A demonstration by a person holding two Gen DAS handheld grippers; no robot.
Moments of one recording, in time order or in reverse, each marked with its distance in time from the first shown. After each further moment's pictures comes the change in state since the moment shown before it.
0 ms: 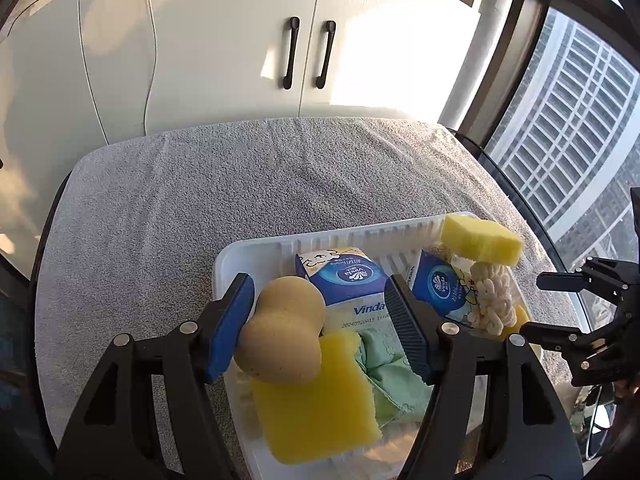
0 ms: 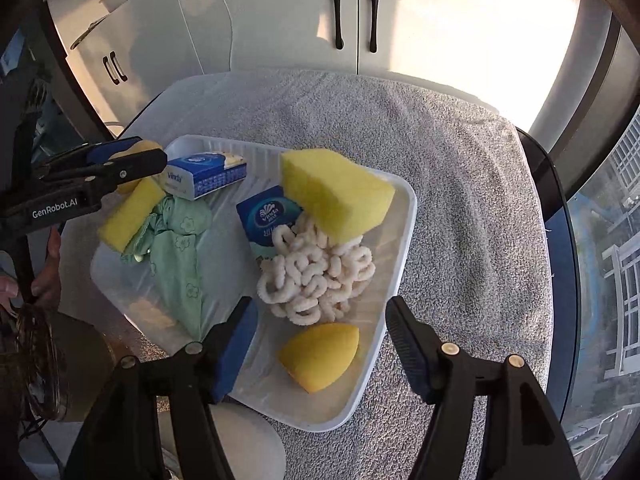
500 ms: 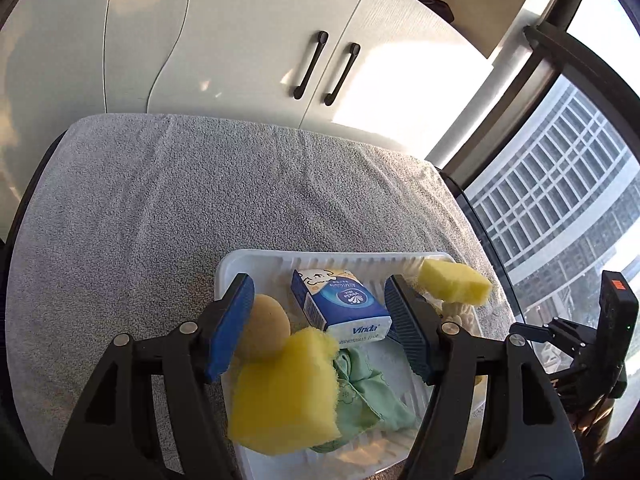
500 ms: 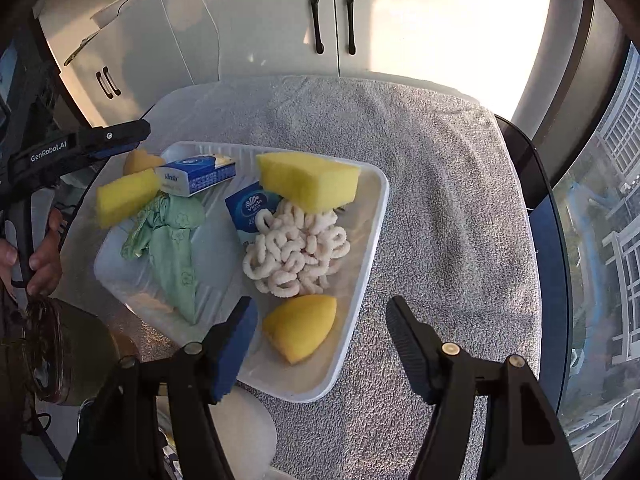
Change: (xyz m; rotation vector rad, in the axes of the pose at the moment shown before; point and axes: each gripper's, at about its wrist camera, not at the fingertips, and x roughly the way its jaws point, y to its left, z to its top) left arm -0.010 0.030 0.008 -0.167 -0.025 -0.117; right arm -0.016 -0.014 -0.016 0.053 -0.020 0.000
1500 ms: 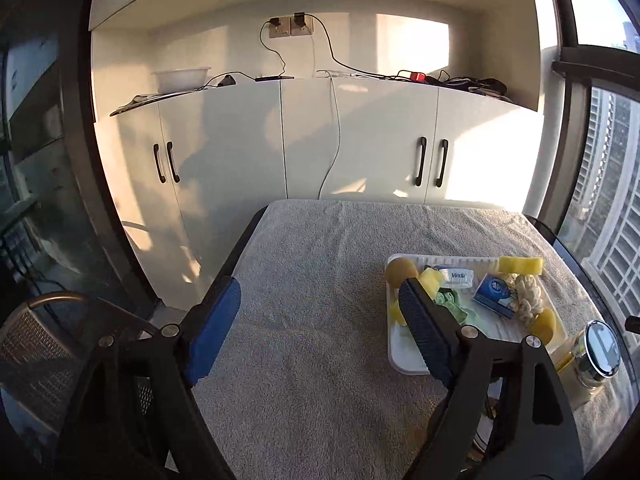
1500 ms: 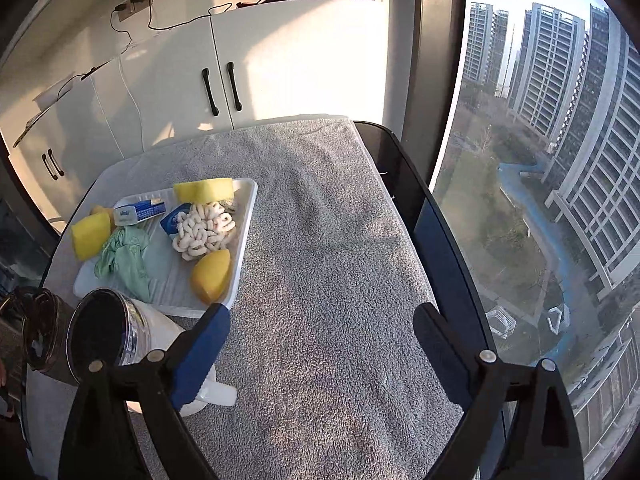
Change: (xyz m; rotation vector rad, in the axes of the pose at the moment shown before) left arm -0.183 -0.018 -0.130 0.041 -0.403 0.547; right arm -0.100 -0.043 -0.105 0.265 -0.214 -0.245
